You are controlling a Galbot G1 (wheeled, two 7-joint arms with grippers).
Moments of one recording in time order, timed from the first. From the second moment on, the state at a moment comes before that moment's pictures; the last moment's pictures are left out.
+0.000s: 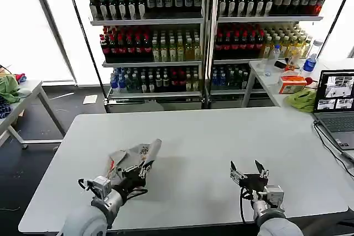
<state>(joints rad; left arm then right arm) 1.27 -0.98 -0.24 -2.07 -0.67 0.42 -0.09 -1.43 1.24 0.43 2.16 0.36 -0.51 0.28</state>
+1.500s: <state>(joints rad) 1.30 -0.97 -0.49 -2.10 -0.78 0.41 -0.21 -1.13 1.26 0.18 2.00 0.90 -0.57 0.40</state>
